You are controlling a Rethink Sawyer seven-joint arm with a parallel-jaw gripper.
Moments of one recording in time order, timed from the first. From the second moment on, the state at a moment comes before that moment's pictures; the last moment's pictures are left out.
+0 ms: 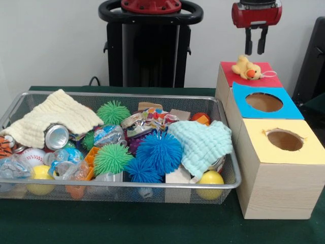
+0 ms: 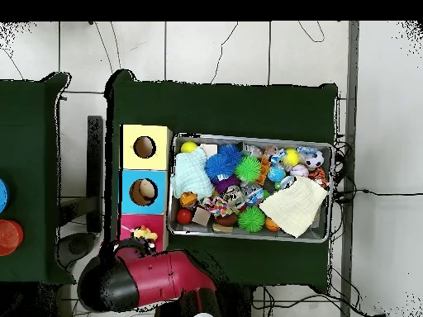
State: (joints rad) arm -0.07 -1.01 0.19 2.21 -0.05 0.31 1.84
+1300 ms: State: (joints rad) arm -0.05 -0.98 0.20 2.21 -0.05 0.31 1.84
